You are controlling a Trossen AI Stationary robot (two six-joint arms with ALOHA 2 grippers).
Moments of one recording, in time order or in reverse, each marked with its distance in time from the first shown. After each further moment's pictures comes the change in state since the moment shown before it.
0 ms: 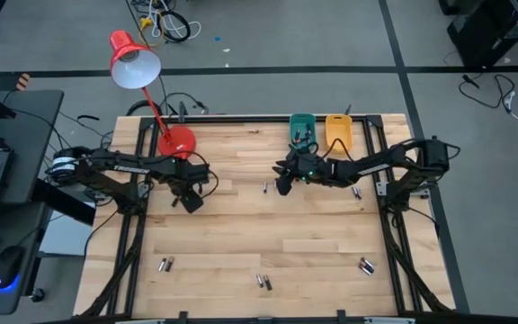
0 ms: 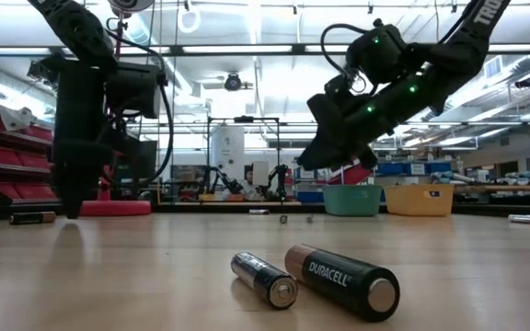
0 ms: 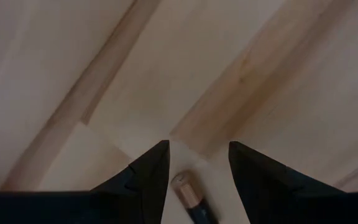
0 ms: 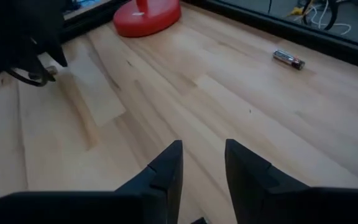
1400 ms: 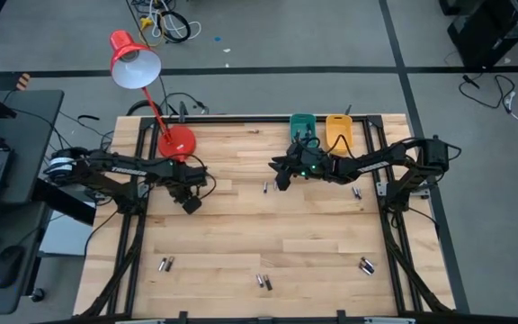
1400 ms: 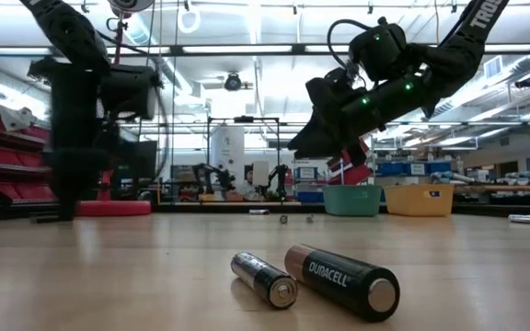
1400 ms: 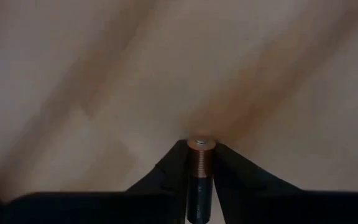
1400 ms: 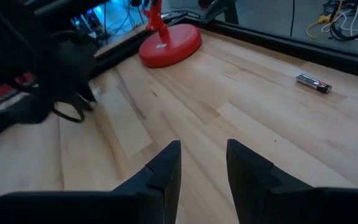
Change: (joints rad) left arm -0.008 -0.015 -0.038 0.081 -0.066 -0.051; right arm -0.043 0.000 0.000 0.118 -0.109 0.044
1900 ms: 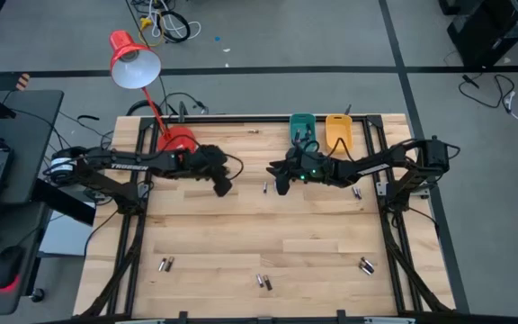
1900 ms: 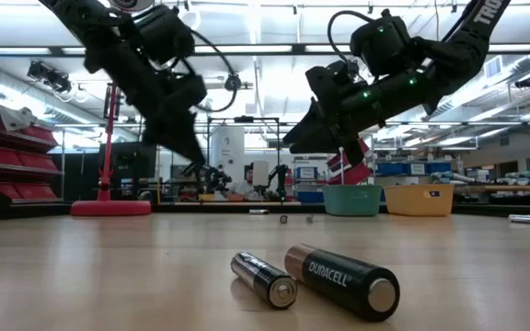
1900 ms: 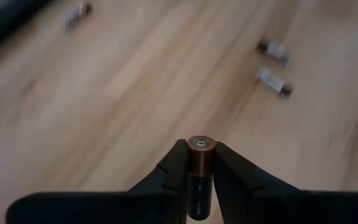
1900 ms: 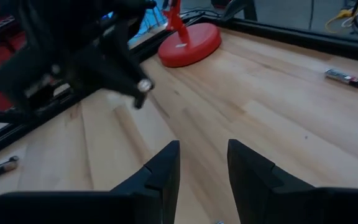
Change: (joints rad) left arm 0.031 -0.003 0.118 0.589 -0.014 0.249; right arm 0.052 0.000 0.000 0.021 -0.008 0.044
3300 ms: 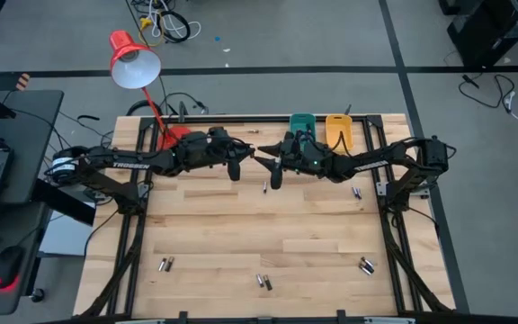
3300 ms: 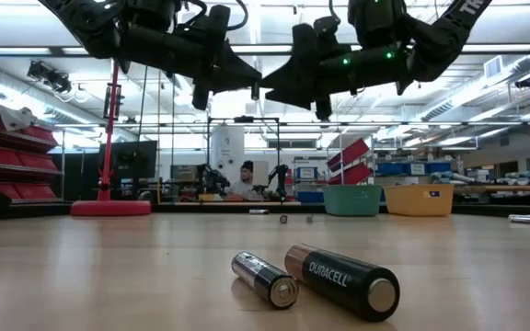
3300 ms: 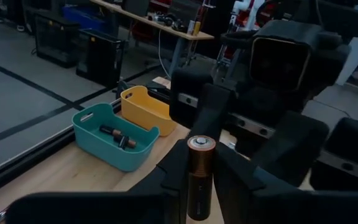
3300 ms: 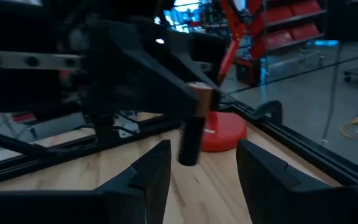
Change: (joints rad) left arm 0.026 0.015 -0.001 0.701 0.123 -0.018; right arm -0.017 0.005 0.132 0.163 -0.061 -0.297
